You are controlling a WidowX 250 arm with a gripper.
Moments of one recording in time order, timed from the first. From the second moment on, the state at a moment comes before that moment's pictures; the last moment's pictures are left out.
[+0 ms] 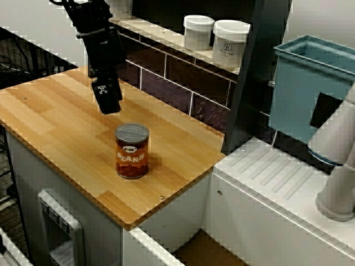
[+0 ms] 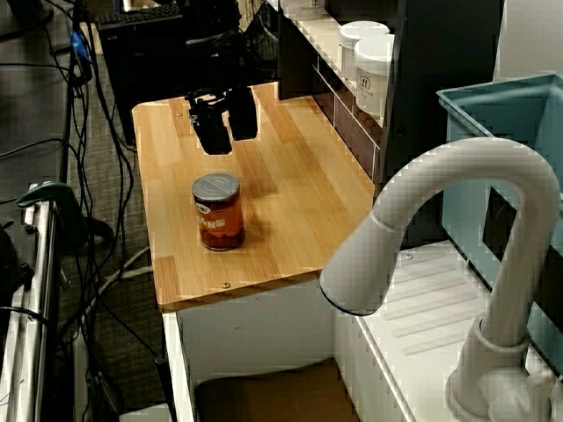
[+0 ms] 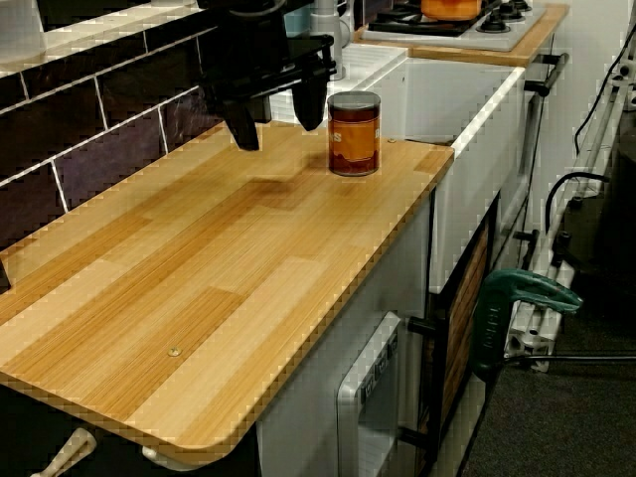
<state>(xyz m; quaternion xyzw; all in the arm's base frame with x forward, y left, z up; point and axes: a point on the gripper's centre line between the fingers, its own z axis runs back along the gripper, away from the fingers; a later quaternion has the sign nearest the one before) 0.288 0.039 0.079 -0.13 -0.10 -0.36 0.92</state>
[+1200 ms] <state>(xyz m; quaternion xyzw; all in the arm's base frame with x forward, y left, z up) 0.276 -0.046 0.116 -0.14 -0.13 -0.50 0.85</state>
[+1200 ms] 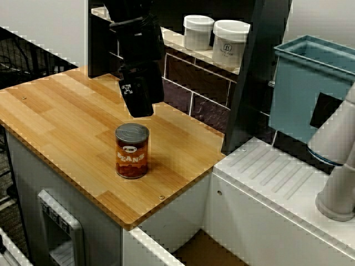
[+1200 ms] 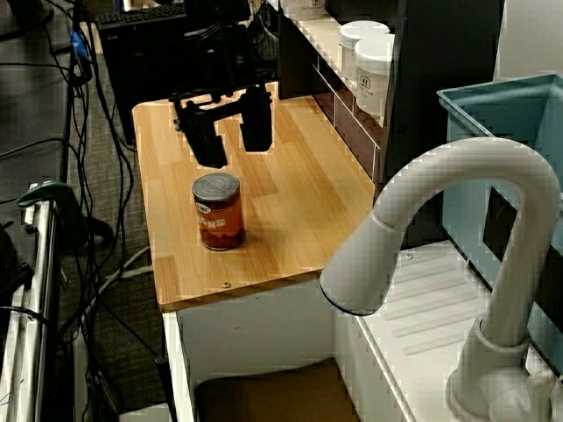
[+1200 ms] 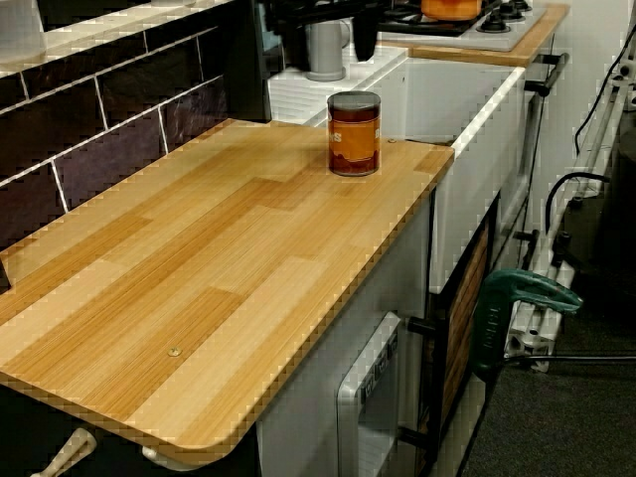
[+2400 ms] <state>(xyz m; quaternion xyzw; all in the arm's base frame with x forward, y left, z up) 0.263 -0.075 0.064 -0.11 -0.11 -0.52 0.84</state>
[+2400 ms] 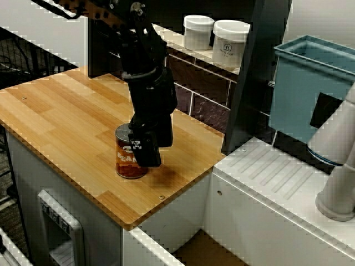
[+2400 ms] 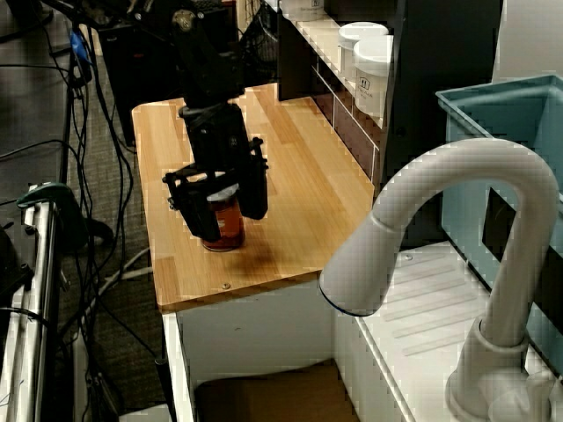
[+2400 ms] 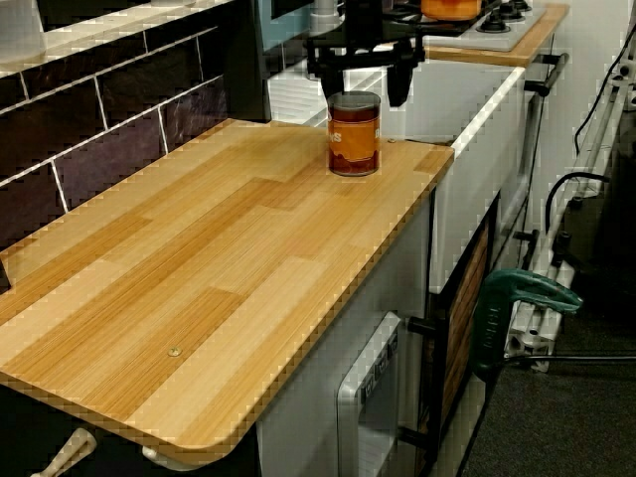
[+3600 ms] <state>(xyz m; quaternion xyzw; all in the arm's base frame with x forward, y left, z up) 0.253 0.011 0.064 -0.16 -0.08 -0.69 0.70</state>
